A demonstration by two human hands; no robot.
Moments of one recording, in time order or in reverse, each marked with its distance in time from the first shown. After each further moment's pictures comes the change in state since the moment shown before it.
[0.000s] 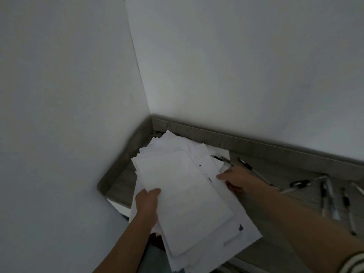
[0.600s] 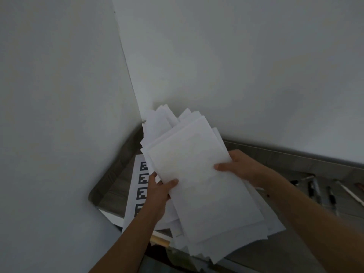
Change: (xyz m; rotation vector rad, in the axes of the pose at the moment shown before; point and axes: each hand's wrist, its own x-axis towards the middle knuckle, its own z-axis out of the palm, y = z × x) left_hand -0.005 0.021 0.046 -0.030 -0.387 0.085; right_hand -0.081 -0.054 -0.047 0.179 -0.176 -0.435
